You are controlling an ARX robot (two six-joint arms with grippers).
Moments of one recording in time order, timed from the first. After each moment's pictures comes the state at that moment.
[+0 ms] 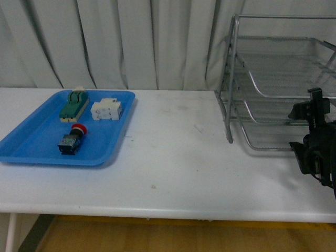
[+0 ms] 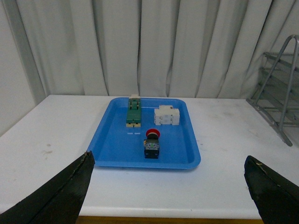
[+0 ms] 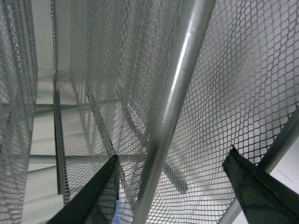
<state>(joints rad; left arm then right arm) 0.00 0.01 0.01 0.00 0.00 0.00 0.04 2.24 0.97 0.89 0.02 1.36</state>
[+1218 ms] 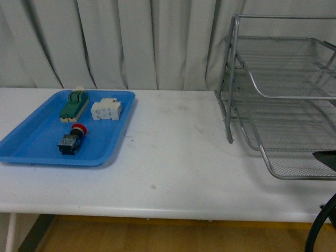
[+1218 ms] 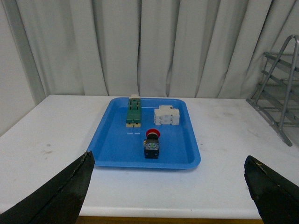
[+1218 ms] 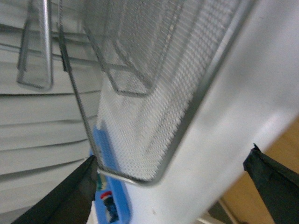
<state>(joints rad) 0.00 0.01 0.01 0.00 0.00 0.00 0.13 1.84 0.30 1.12 0.00 1.30</state>
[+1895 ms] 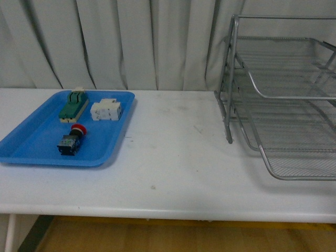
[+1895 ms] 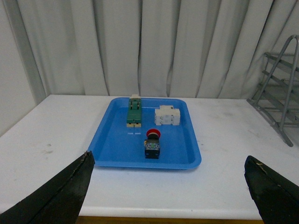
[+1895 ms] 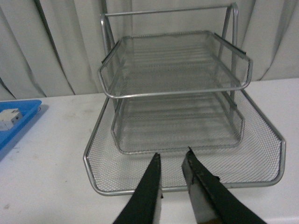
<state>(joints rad) 0.00 0.01 0.01 0.00 0.00 0.00 0.12 1.28 0.01 1.24 0.12 0.06</state>
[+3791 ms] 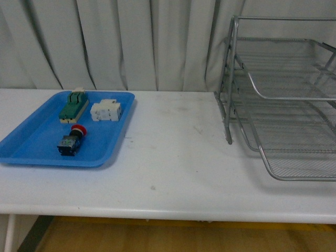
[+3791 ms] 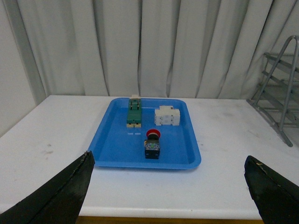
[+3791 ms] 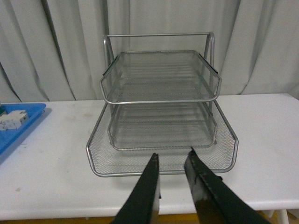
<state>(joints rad) 0.00 0.01 0.01 0.00 0.00 0.00 -0.01 0.00 0.01 0.00 0.00 0.00</state>
